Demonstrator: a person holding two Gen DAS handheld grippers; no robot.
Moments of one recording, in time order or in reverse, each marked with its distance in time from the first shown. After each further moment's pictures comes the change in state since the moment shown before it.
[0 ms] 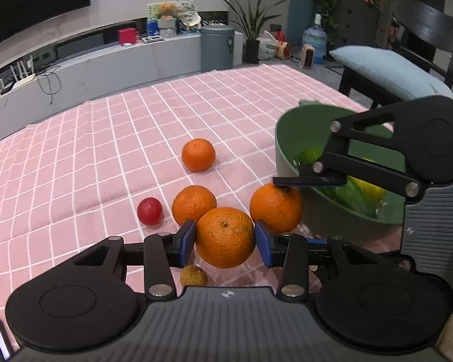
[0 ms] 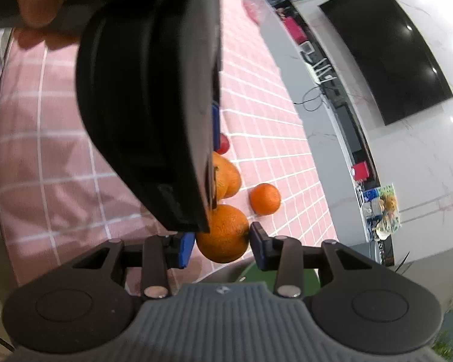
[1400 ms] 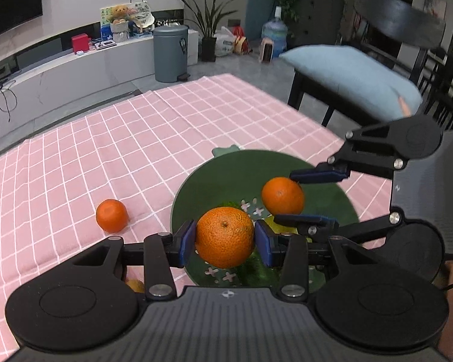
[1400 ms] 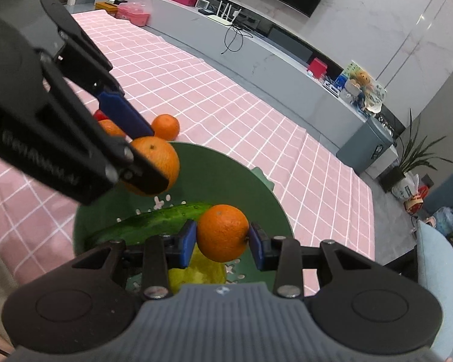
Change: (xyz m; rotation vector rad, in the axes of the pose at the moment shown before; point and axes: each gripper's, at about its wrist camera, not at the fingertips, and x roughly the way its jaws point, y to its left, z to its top) left arm 0.029 -0.078 0.069 0.094 0.038 -0.122; right arm -0.003 -0.110 -0.121 0.614 0.088 0.031
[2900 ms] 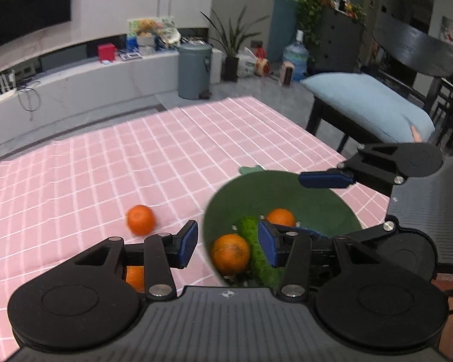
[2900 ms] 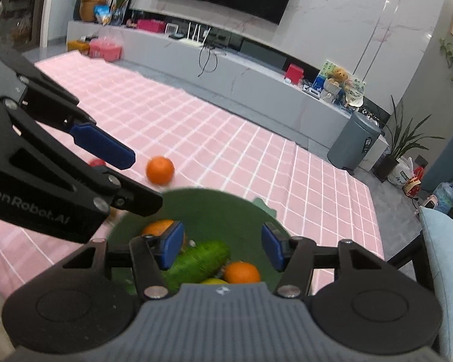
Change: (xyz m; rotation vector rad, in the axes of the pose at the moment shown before) left arm -0.047 0.016 -0.007 -0.096 -0.097 0.063; right arm -0.003 0.009 0.026 0.174 -0.091 -0.026
